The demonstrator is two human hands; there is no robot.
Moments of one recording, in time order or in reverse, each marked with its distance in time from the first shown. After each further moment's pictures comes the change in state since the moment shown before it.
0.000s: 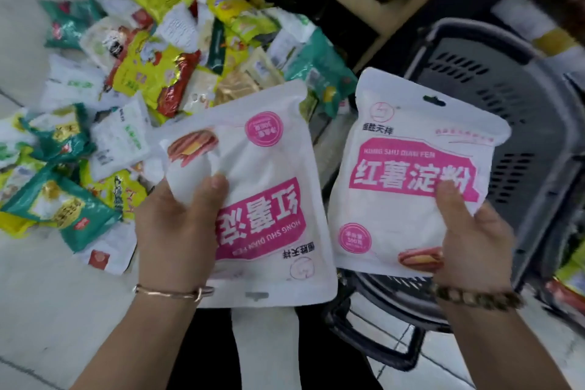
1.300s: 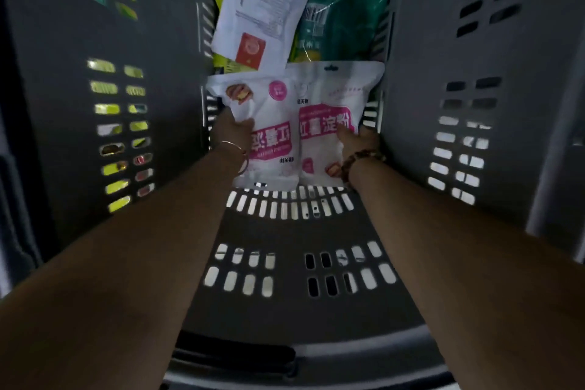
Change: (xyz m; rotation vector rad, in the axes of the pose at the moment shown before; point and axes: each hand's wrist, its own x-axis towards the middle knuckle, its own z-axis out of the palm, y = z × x) left_hand 0.041 -0.253 0.369 0.534 -0.520 -0.243; right_hand 0.235 0.323 -0.059 -0.015 0.111 0.732
